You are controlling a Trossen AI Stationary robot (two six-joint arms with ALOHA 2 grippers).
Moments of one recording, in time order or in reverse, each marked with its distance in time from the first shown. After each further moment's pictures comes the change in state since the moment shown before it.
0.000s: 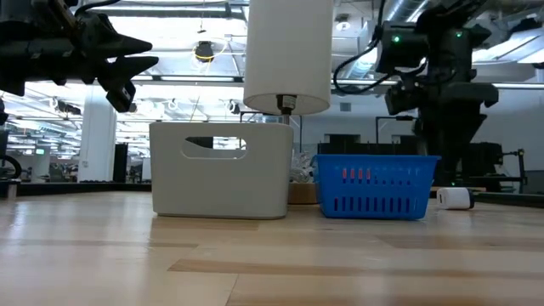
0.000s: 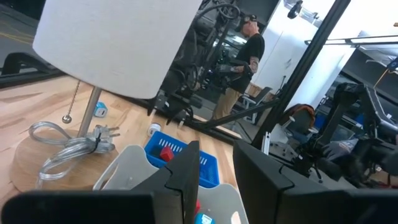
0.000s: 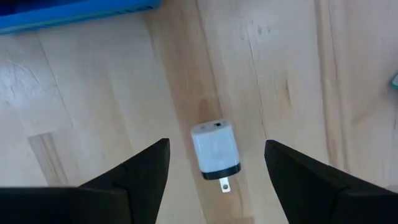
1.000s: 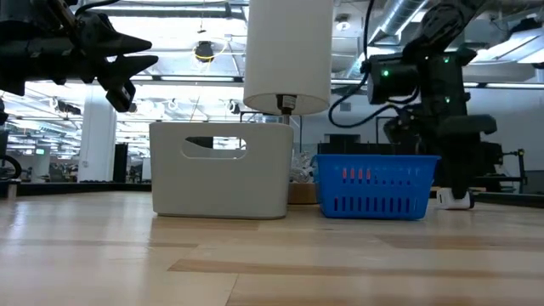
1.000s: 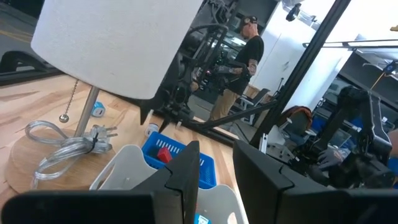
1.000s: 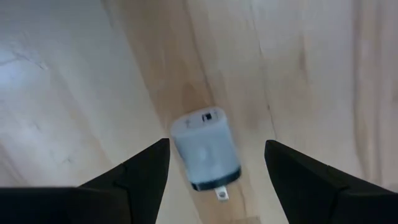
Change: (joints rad) left arm 0.000 0.000 0.000 0.005 0.004 -0.017; right arm -0.026 0.156 -0.014 0.014 -0.002 0.032
